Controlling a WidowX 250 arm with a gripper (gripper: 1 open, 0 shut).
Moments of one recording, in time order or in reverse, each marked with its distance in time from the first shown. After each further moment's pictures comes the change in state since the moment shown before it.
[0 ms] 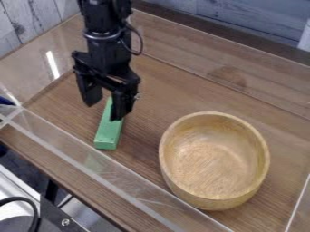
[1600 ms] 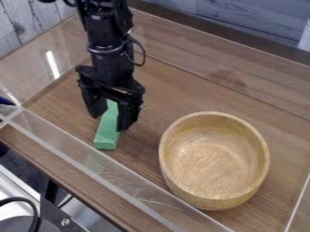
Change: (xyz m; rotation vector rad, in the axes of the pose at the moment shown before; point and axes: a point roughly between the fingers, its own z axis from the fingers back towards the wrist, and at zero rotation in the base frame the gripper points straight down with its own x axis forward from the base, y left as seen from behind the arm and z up) arm 0.001 -0.008 -0.014 -0.055 -0.002 0.035
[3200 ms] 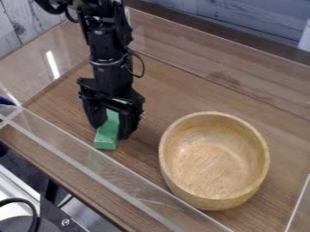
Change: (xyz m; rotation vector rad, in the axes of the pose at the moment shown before) arm 0.003 0.004 -0.021 -0.023 0.037 0.042
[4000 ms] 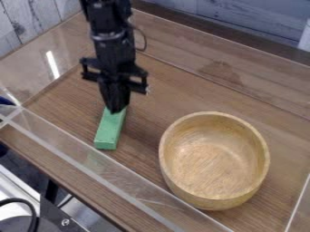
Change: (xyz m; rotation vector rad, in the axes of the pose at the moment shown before) arm 0.015 0.000 0.034 -0.048 -0.044 0.002
